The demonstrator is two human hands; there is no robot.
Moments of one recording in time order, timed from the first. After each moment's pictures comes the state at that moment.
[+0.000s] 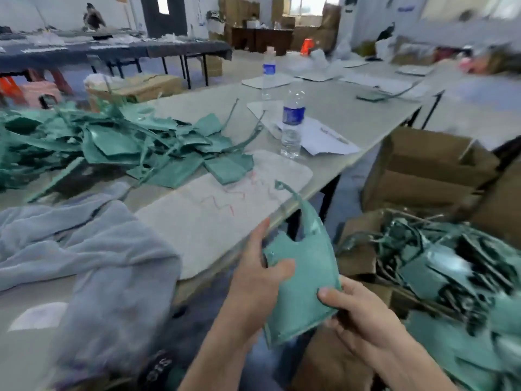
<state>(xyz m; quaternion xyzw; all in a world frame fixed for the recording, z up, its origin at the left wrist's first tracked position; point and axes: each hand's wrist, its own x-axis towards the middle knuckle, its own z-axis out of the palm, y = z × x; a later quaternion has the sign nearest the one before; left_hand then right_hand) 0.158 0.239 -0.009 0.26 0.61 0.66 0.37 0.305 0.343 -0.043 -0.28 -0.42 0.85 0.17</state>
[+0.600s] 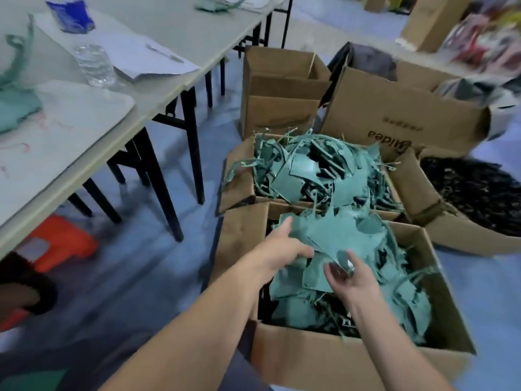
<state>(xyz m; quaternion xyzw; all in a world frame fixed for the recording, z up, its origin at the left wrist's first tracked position) 0.382 0.392 -0.125 0.38 0.56 0.29 0.68 0.578 0.402 -0.188 -0.58 0.06 0.66 0.48</state>
